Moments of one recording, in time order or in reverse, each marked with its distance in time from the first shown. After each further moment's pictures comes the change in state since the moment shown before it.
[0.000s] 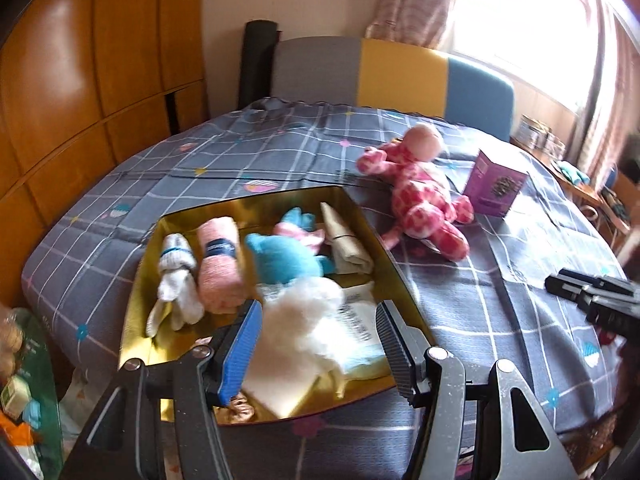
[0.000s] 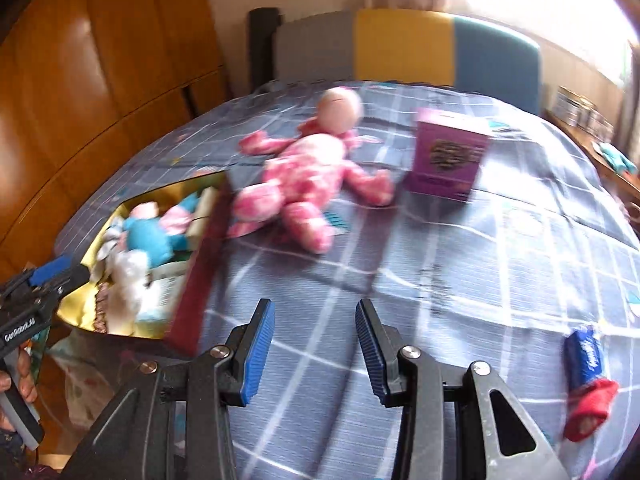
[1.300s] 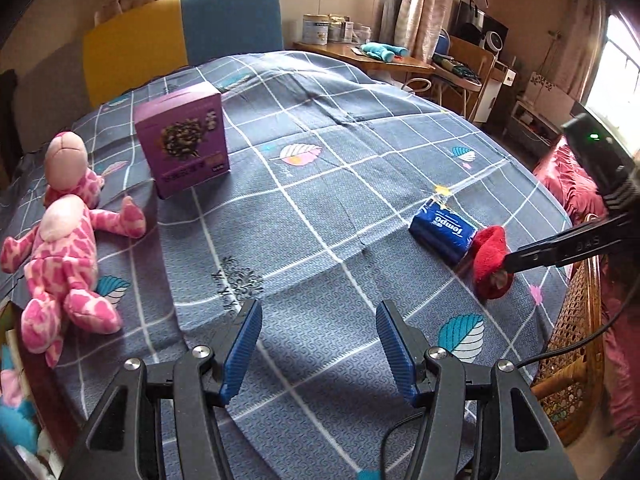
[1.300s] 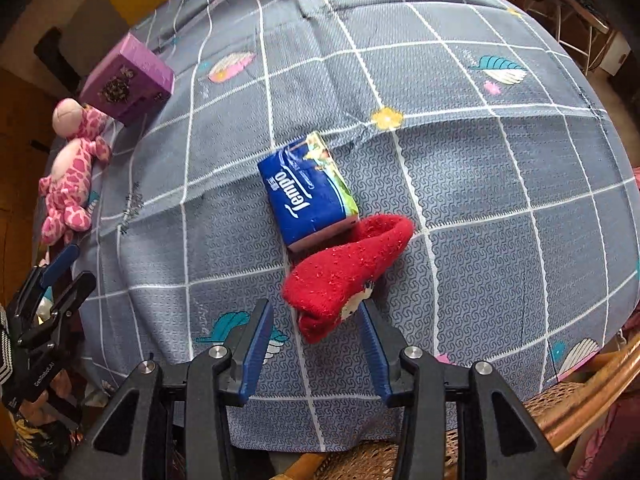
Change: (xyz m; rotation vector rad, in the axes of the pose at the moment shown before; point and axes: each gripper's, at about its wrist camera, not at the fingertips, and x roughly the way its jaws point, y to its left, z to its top) left arm 0.079 -0.314 0.020 0.500 0.222 -0.511; right arm -0.043 -0.283 -0.076 0.535 0.500 -0.132
